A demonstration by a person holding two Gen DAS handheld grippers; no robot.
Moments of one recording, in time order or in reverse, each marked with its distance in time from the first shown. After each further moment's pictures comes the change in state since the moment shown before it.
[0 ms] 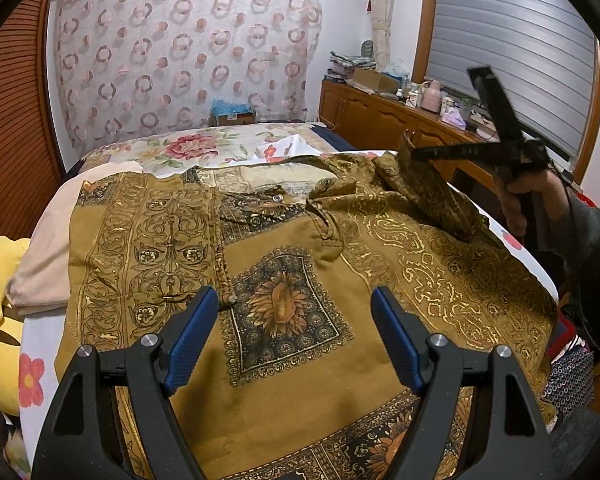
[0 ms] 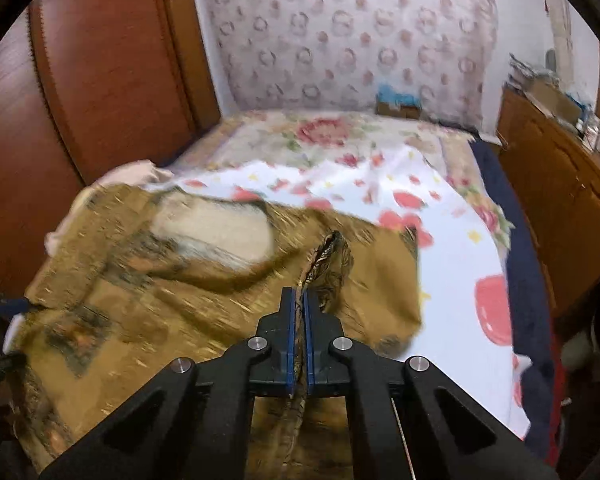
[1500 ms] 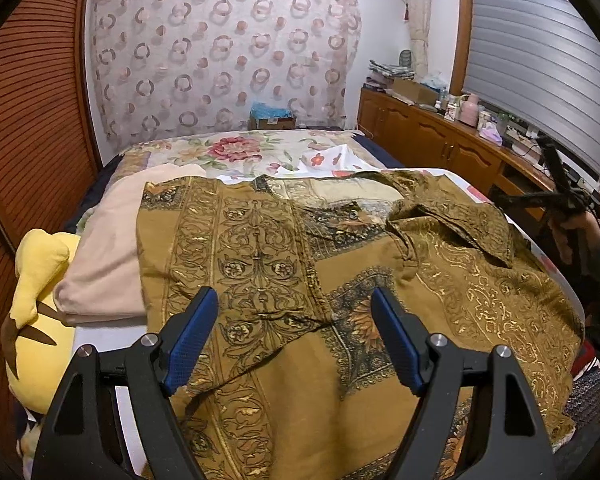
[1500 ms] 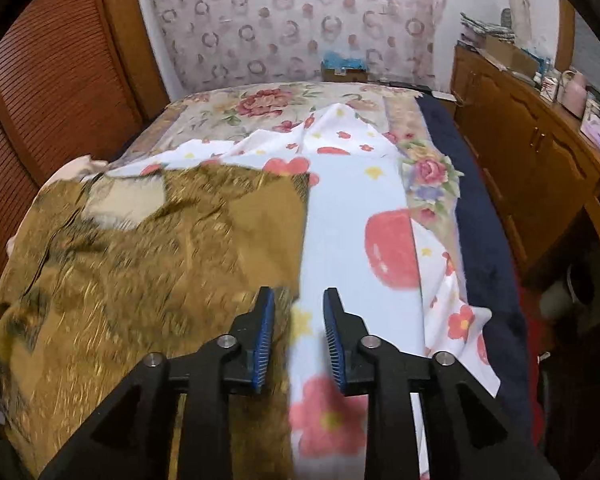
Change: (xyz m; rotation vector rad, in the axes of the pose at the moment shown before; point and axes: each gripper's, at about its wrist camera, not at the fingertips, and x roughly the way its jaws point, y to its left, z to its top) left arm -0.005 0.063 0.010 -0.062 -0.022 0.118; right arm 0.004 -0.085 -0.037 0.116 0.118 -0.140
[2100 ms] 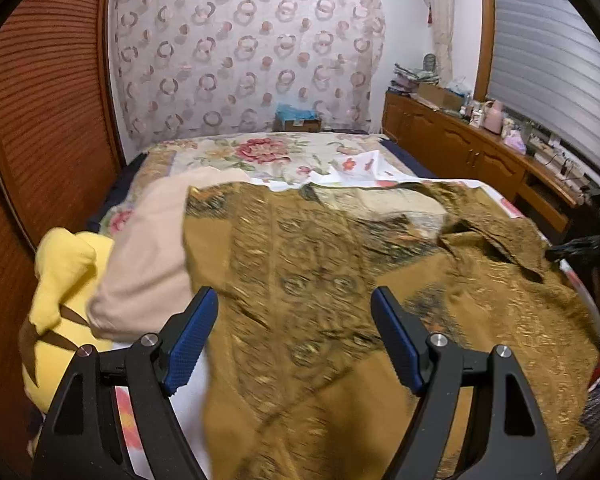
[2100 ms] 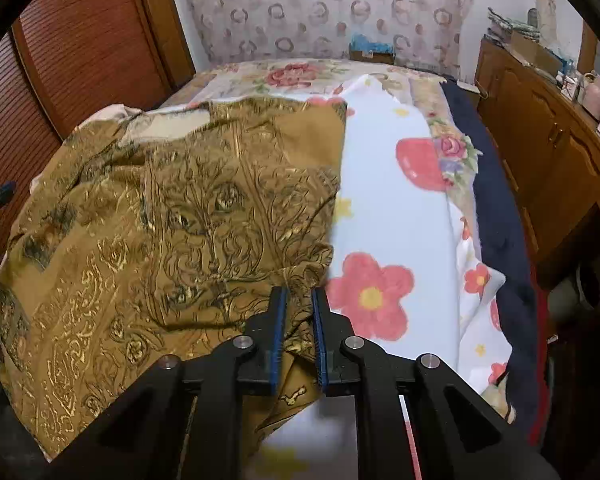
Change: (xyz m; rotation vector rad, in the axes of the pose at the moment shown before) left arm 0.009 0.041 0.014 -0.021 -0.003 0.081; right arm -0.027 0.006 -0.039 -0.069 0.054 0.052
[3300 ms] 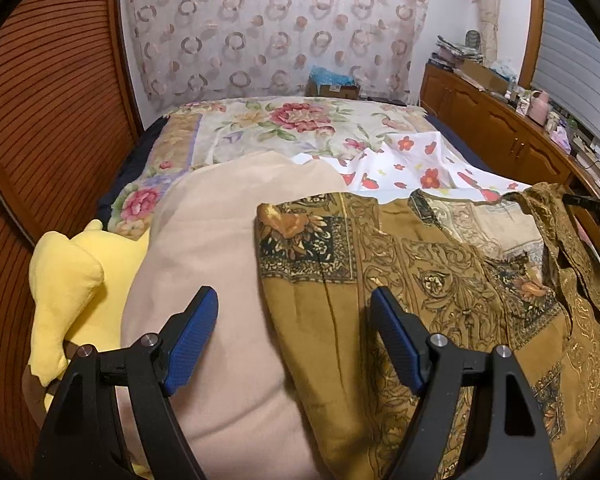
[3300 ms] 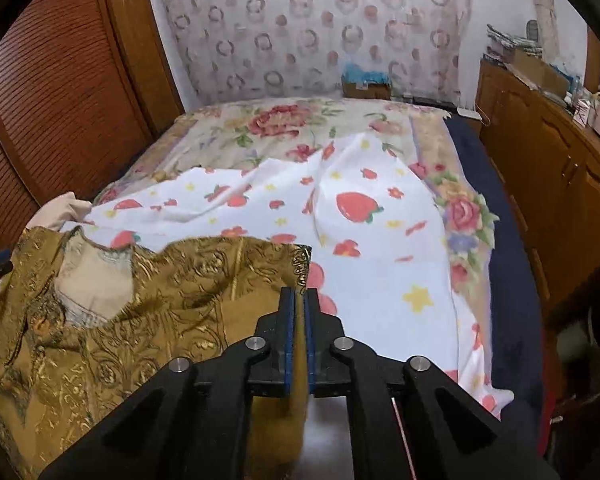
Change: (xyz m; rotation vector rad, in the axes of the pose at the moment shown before) left arm 0.116 0.081 0.052 -0.060 0.153 0.060; right arm 0.087 -0.033 0.128 0.032 -0.093 -0.010
